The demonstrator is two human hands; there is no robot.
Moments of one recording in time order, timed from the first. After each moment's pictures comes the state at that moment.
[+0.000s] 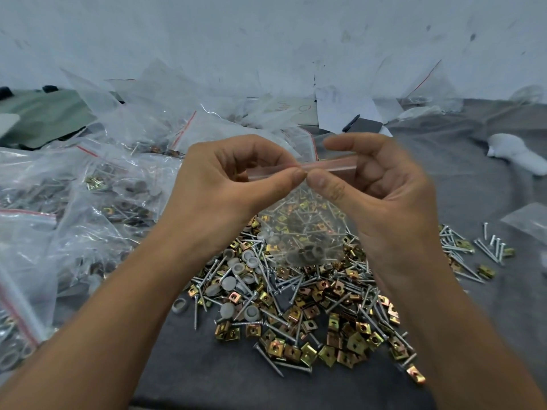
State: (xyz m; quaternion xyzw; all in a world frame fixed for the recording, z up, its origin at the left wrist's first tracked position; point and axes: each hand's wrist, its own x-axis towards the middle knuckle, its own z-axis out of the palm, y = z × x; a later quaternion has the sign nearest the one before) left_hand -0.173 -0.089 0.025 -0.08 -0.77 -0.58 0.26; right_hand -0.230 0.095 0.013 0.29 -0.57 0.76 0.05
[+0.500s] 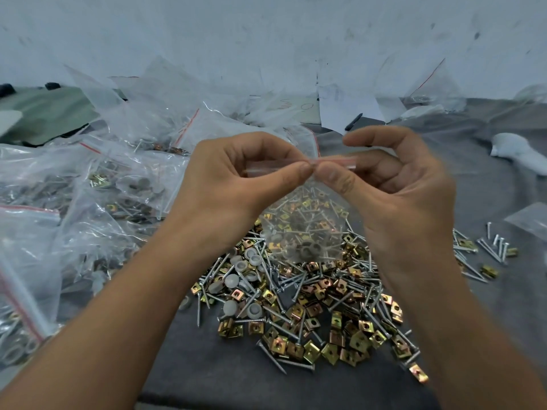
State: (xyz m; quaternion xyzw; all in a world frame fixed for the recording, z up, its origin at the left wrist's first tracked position) left_hand -0.173 -0.083 0.028 -0.08 -0.77 -0.58 0.25; right_hand -0.226 0.095 0.016 0.26 -0.59 0.76 0.10
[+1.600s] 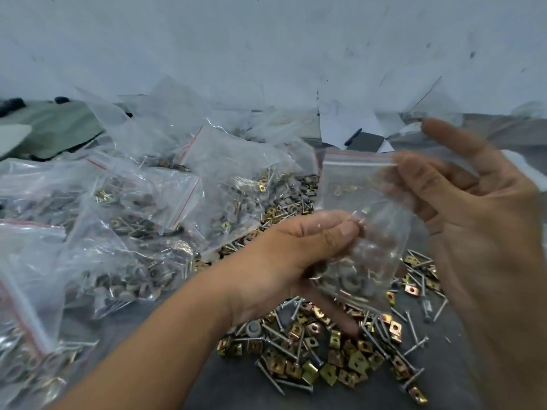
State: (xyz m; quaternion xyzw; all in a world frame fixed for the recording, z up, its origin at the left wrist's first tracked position) left_hand -0.177 -0.048 0.001 -0.12 -0.58 -0.78 -0.19; right_hand -0.241 0.143 0.036 0.20 -0.52 0.82 0.11
